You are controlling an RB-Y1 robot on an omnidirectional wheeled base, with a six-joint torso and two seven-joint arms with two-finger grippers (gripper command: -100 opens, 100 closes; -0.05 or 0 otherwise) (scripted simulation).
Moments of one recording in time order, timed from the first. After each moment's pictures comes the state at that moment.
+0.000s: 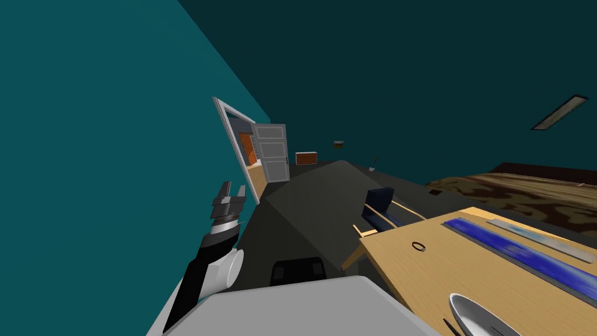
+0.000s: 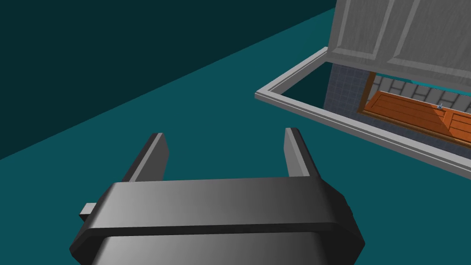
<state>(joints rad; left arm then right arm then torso) 0.50 -0.01 -0.01 -2.32 0.01 -0.44 0.04 0.95 -0.51 -0.39 -1.39 0.90 -0.23 0.53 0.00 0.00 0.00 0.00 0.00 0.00</state>
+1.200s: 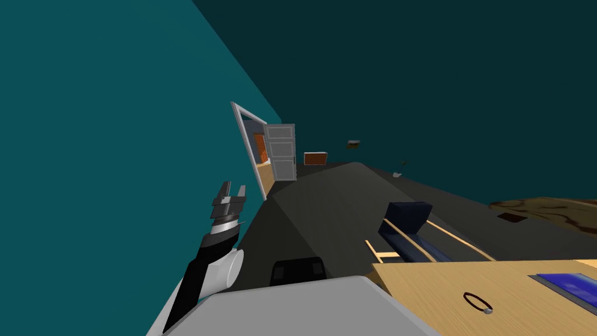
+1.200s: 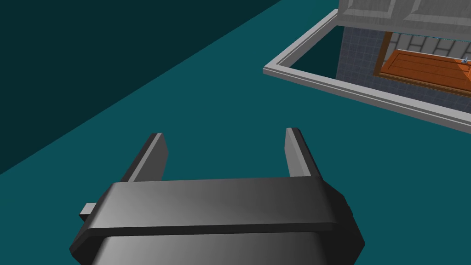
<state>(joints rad) 0.50 -0.01 -0.01 -2.32 0.01 -0.44 0.04 1.04 -0.50 -0.33 -1.13 1.12 -0.25 0.51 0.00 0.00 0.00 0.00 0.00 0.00</state>
